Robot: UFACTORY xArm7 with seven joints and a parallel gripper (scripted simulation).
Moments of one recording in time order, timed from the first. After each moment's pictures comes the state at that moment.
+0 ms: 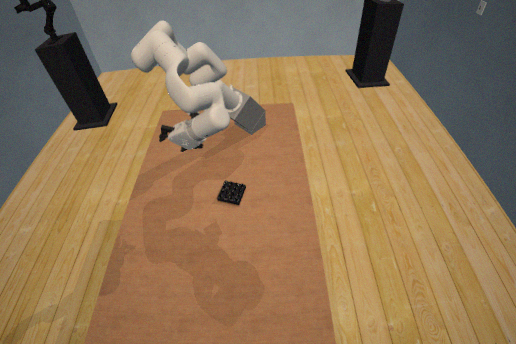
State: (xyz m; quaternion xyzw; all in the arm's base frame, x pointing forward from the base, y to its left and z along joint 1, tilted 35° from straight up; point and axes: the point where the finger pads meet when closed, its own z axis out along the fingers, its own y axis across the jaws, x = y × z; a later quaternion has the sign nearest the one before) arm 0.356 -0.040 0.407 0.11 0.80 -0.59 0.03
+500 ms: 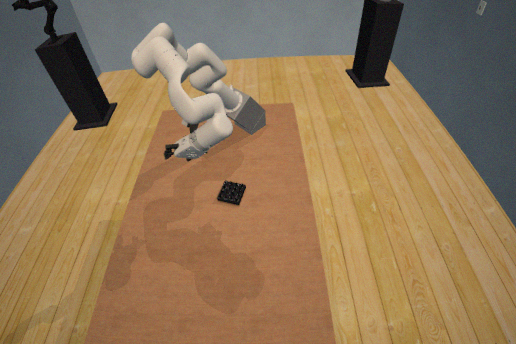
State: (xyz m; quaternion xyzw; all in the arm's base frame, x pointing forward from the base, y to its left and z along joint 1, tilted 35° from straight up) arm 0.394 -0.051 0.370 -0.04 0.81 -0.59 -0.02
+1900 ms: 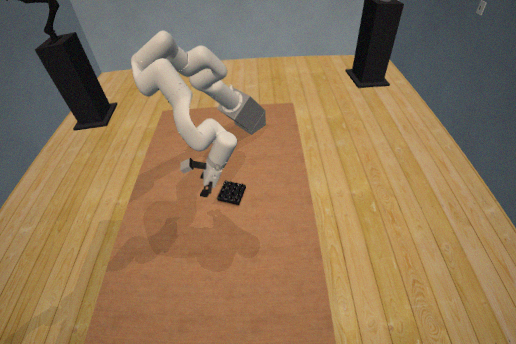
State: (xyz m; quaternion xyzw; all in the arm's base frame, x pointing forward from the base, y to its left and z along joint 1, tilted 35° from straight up) arm 0.479 -0.060 0.204 -0.62 0.61 -0.46 -0.18
